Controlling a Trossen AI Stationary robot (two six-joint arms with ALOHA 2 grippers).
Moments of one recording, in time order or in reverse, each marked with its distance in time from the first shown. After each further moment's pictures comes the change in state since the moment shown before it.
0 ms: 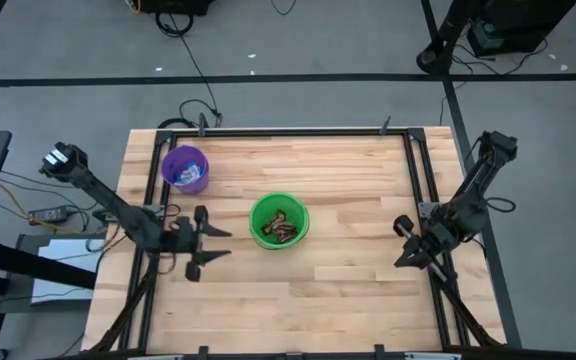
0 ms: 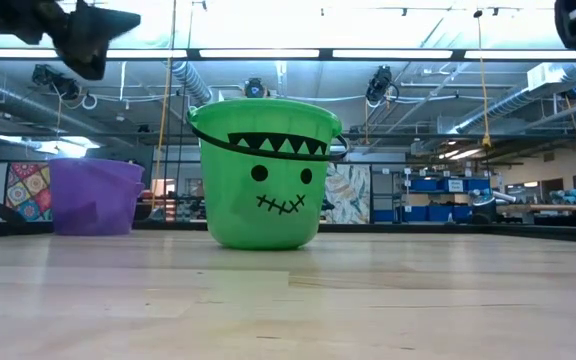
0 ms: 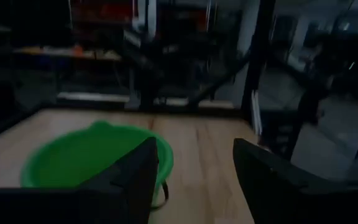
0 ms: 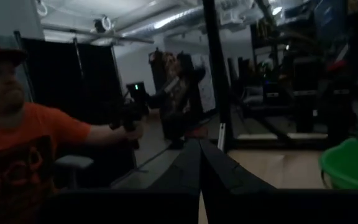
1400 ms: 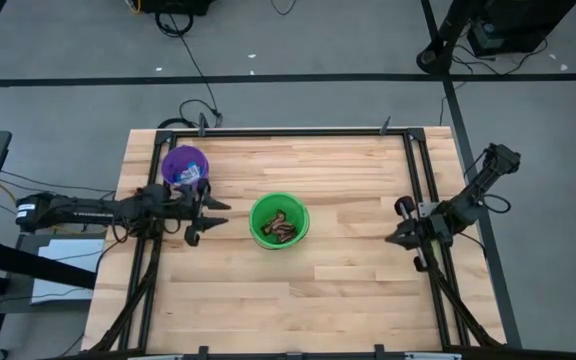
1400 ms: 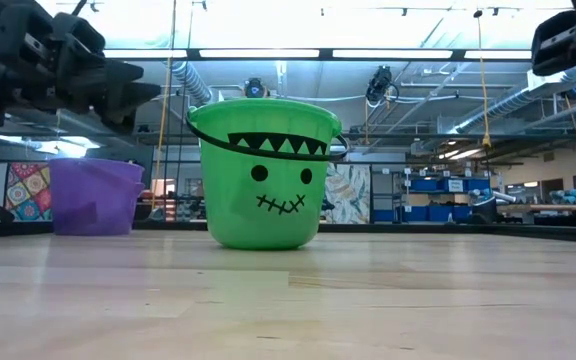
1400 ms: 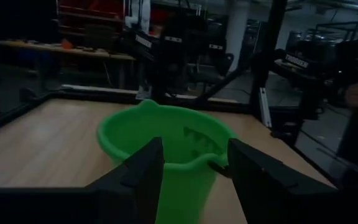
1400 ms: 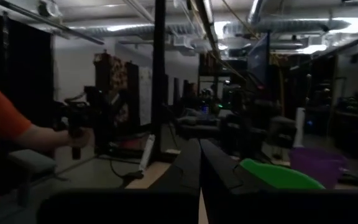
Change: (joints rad) left arm 0.772 -0.333 -0.224 -0.072 0.839 -0.034; right arm -0.180 -0.220 -0.116 -0.038 0.033 -0.262
